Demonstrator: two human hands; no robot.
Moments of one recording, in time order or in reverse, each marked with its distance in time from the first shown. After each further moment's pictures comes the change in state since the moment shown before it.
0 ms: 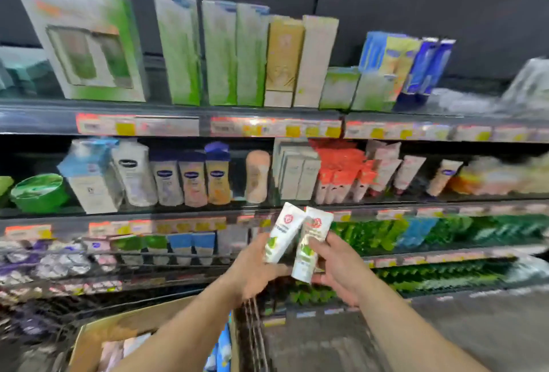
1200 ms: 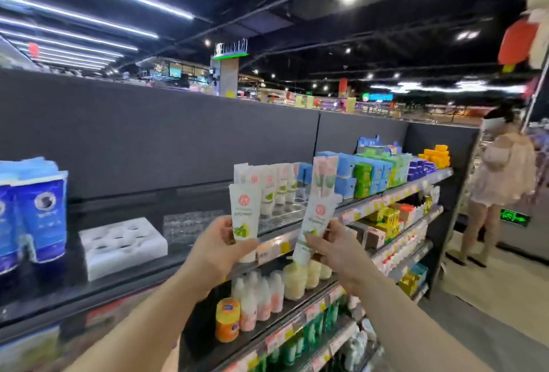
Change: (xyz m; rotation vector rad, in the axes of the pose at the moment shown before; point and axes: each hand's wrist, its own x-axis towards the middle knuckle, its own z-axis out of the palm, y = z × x) left_hand 0.367 0.366 0.471 -0.042 -0.175 0.430; right_hand -0.003 -0.293 -0.622 -0.129 0.603 -0.619
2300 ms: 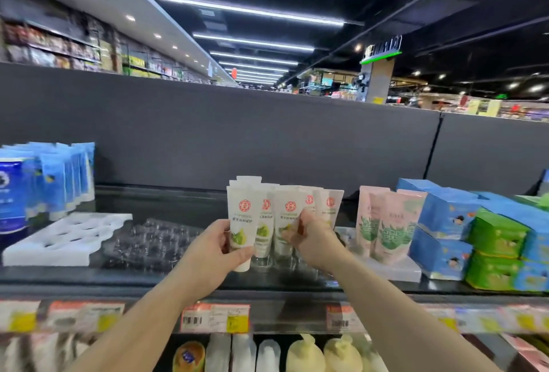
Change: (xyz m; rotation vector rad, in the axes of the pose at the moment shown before) left_hand 0.141 -0.011 0.117 0.363 0.491 -0.112; right_hand 0.292 0.036 -0.018 -0.488 -0.666 -0.306
